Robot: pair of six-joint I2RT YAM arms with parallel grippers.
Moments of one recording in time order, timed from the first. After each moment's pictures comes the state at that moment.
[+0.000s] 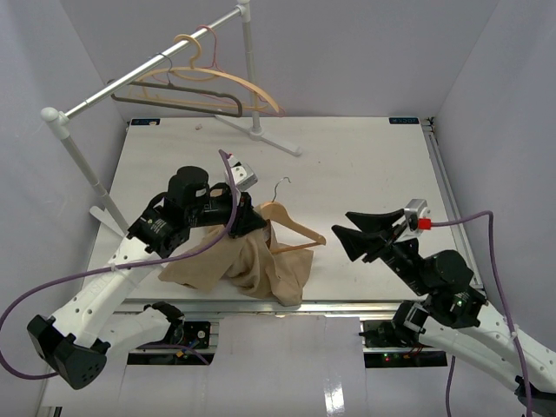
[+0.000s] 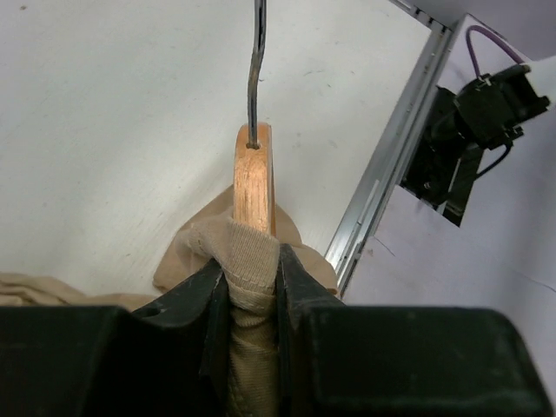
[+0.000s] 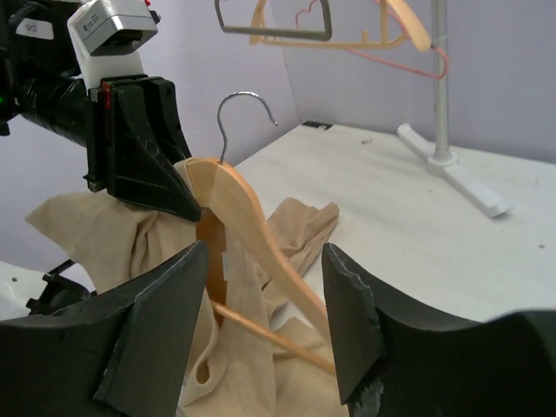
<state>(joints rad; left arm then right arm) -0.61 1.02 1.08 -0.50 0.57 0.00 1.00 0.32 0.53 0.06 0.17 0.23</state>
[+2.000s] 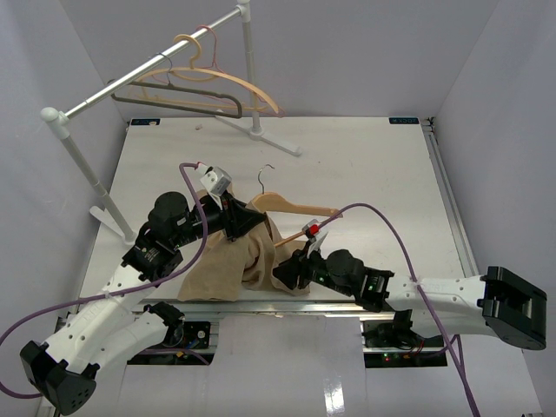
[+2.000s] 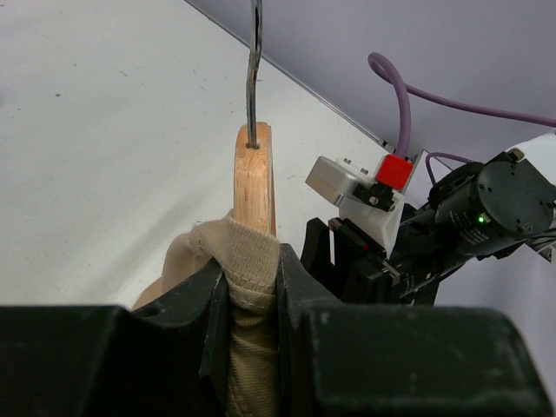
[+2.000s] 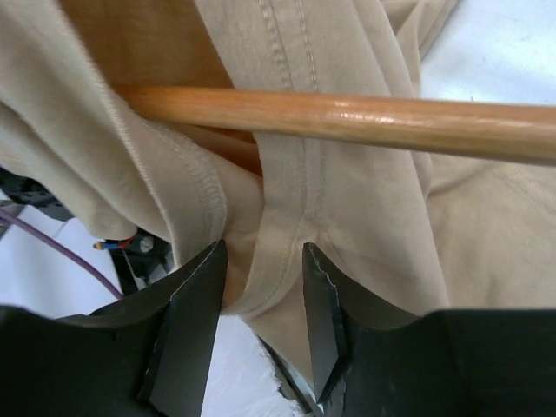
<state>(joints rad) -0.61 0.81 0.79 -0.06 0.46 -0.31 1.23 1.08 0.37 0.49 0.13 0.59</state>
